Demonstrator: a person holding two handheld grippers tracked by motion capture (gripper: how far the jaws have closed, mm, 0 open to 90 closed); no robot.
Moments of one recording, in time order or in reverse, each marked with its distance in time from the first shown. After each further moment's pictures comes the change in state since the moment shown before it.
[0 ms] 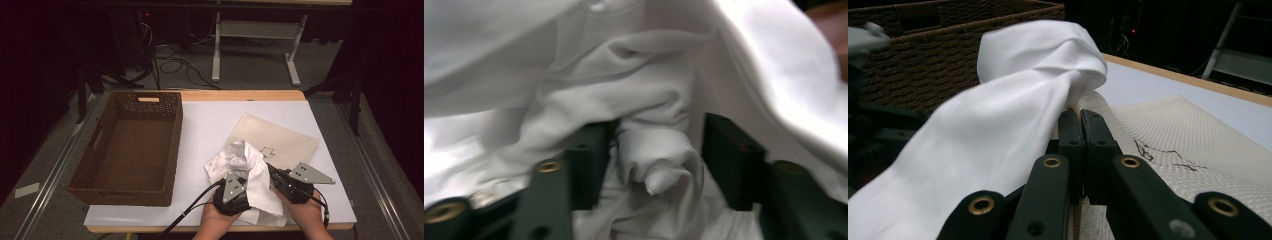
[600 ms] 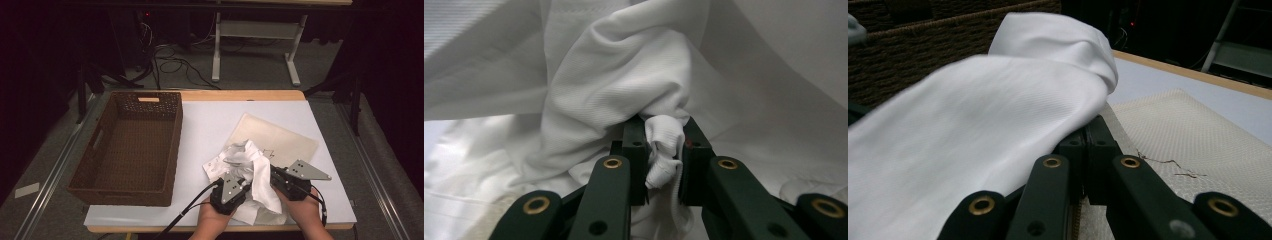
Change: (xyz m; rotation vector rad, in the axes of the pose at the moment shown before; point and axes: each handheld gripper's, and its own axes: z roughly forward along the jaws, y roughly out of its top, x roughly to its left) left arm 0.001 -0.002 0.008 0.049 0.042 0.063; right arm -0.002 0.000 0.009 0.030 -0.010 0.009
